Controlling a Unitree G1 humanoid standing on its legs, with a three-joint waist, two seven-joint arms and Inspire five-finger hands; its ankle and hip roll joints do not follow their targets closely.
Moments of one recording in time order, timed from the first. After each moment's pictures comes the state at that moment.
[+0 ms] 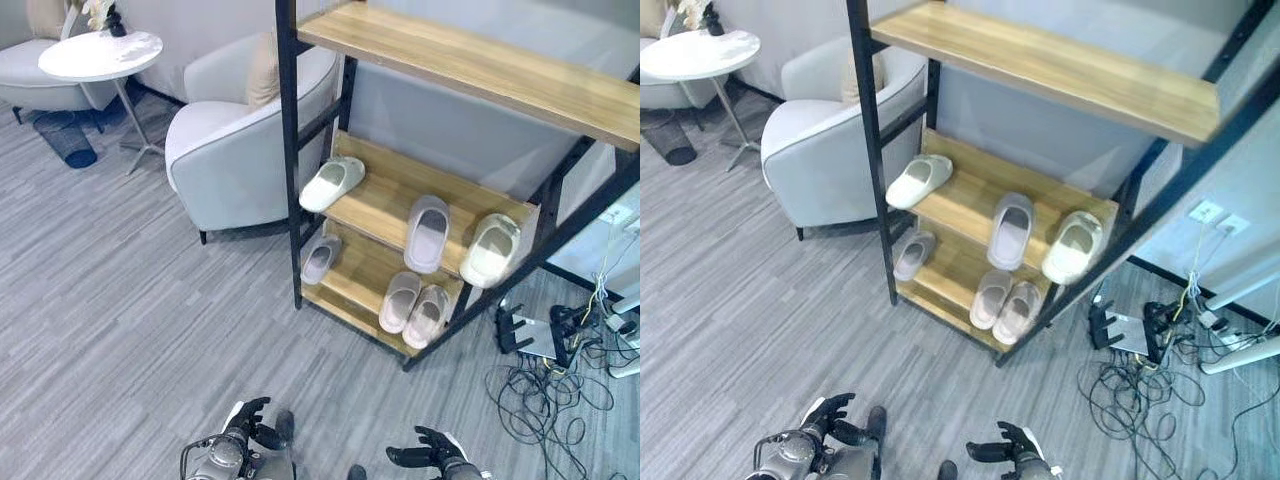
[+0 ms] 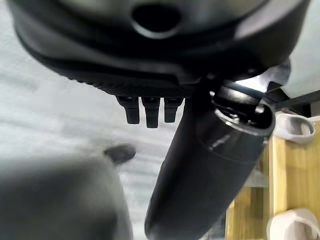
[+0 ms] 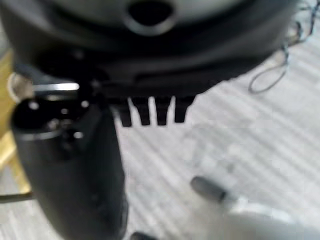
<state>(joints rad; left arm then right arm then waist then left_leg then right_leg) -0.14 0.20 -0.33 1.22 -0.08 -0.15 0.09 -0.06 -0.21 0.35 1.20 0.17 -0.12 -0.11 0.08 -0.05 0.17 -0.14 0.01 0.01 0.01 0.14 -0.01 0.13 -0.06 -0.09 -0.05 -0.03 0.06</state>
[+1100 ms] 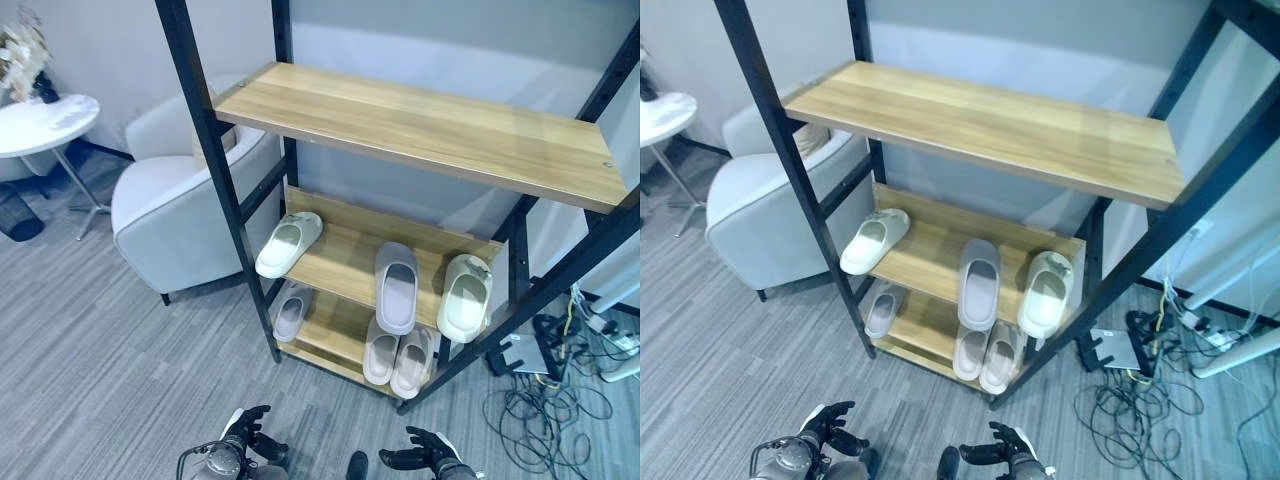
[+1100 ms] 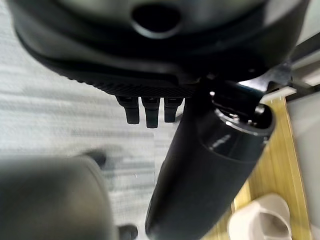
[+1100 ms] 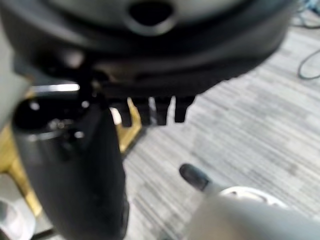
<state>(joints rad) -0.14 0.19 -0.38 1.22 -0.06 -0.15 0.08 -0.07 -0.23 0.36 1.17 0.16 -0.12 -0.10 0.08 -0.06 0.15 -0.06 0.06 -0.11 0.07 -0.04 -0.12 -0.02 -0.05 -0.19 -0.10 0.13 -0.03</state>
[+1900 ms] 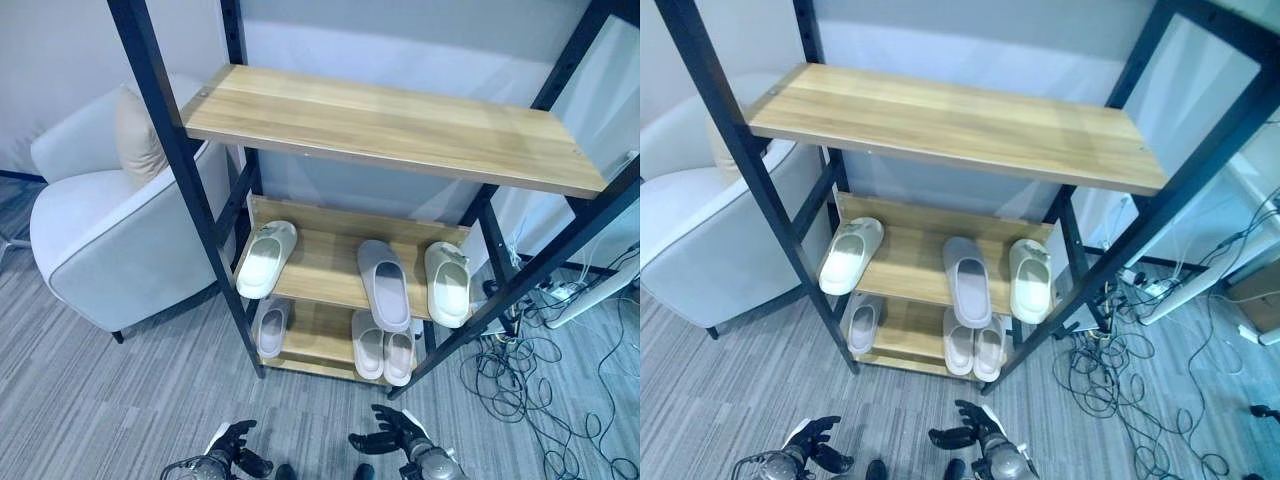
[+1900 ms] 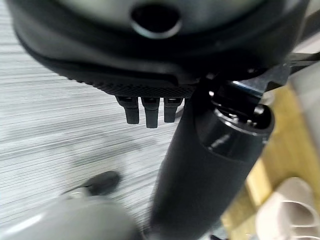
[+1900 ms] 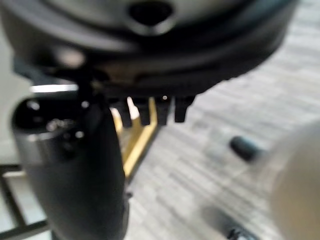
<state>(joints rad) -0.06 0.26 -0.38 1.22 -0.04 -0.16 0.07 -0.08 -0.18 0.44 1.00 0.12 -0.13 -0.05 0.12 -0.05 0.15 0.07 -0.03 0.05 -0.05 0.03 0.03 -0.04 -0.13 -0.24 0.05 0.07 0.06</state>
